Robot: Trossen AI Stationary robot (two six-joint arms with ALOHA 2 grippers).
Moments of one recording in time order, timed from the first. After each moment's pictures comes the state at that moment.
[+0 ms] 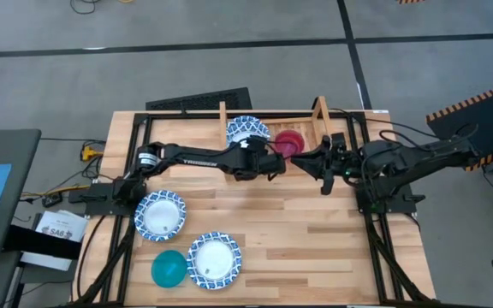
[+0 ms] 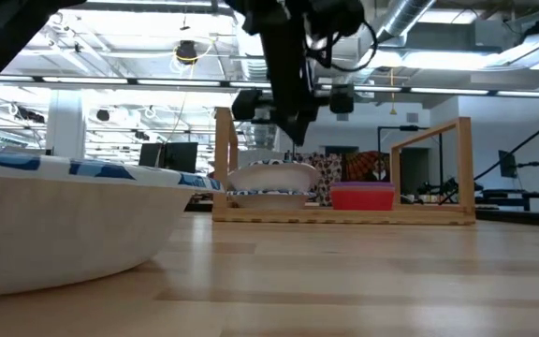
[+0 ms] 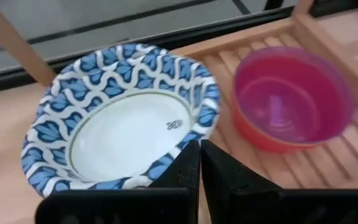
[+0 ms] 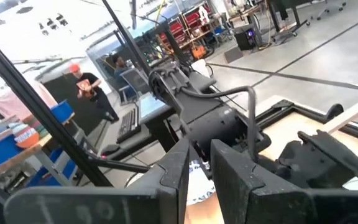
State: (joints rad) left arm 0.05 2.16 1.83 -0.71 -0.84 -0.99; right arm 0.24 0.93 0.95 0.00 0.42 0.50
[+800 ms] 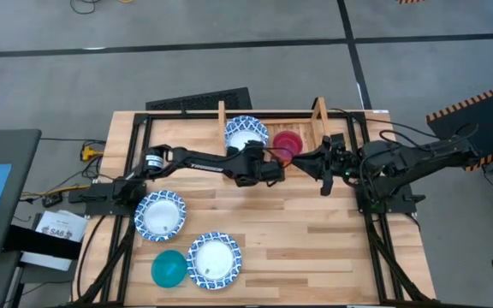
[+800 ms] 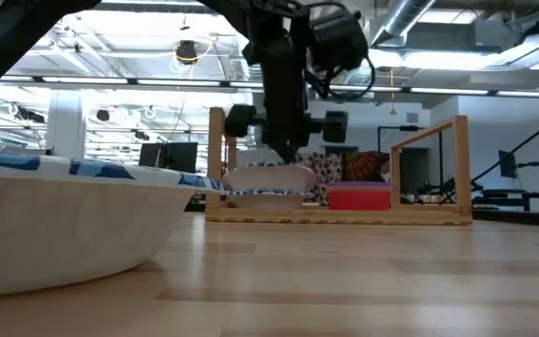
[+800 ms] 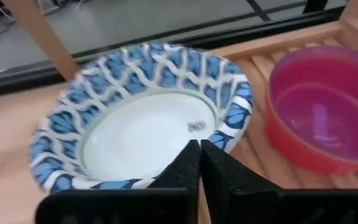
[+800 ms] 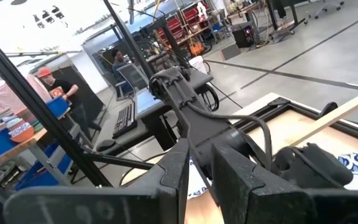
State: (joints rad) left arm 0.05 2.23 1.79 -0.72 -0.98 -1.08; right arm 0.24 0.93 0.95 -0.03 0.42 0.49
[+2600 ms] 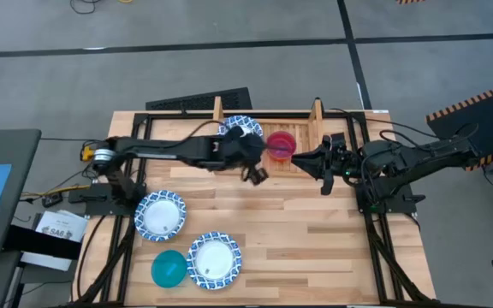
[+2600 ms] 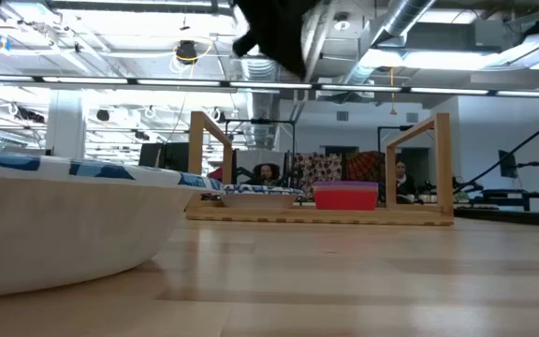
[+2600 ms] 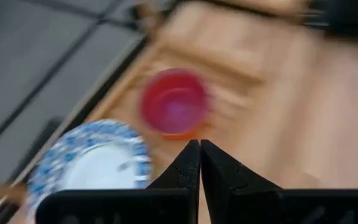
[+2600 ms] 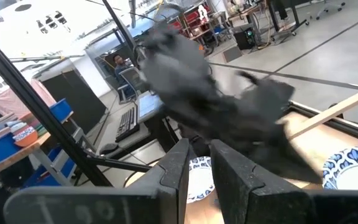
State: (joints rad) left arm 0.03 1.79 1.66 -0.58 -0.49 -0.23; right arm 0.24 0.93 0.95 -0.01 0.42 0.50
